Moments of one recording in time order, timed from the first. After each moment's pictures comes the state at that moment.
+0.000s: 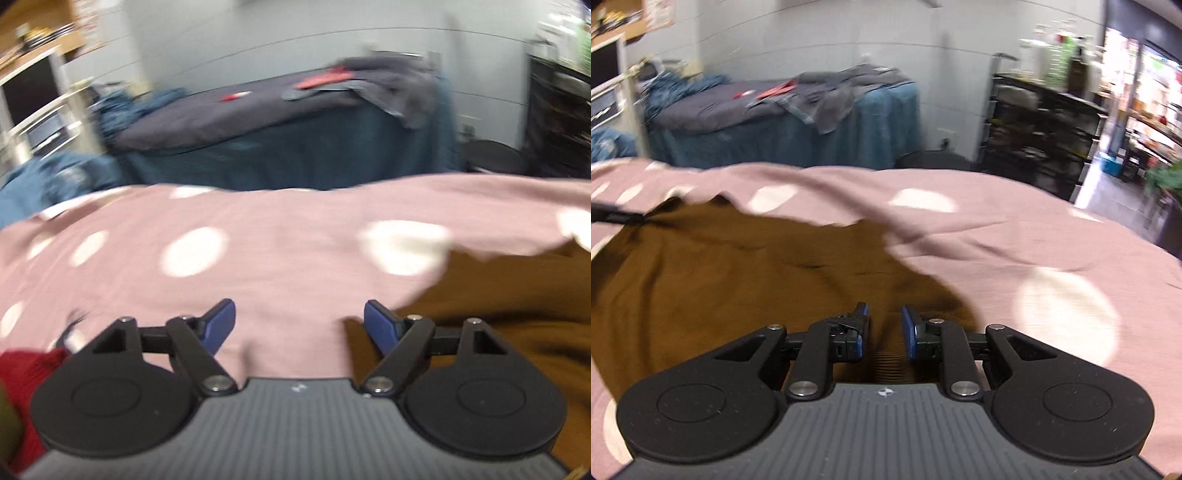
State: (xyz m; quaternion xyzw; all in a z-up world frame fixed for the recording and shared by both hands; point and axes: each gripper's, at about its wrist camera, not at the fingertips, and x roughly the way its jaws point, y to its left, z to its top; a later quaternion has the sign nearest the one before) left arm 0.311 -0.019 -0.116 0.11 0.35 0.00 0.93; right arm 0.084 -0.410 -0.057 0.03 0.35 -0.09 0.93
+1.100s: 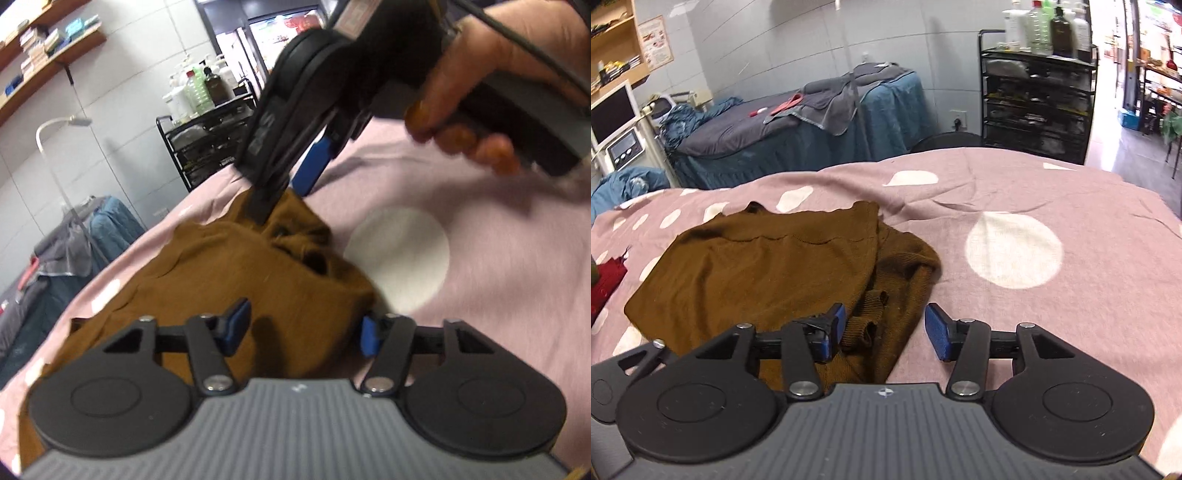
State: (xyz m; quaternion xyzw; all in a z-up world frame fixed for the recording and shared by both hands) left arm -0.005 -0.275 -0.115 0.29 0.18 -0.44 0.83; right arm 0.044 -0.433 -0.050 0.10 0.37 -0.02 0.92
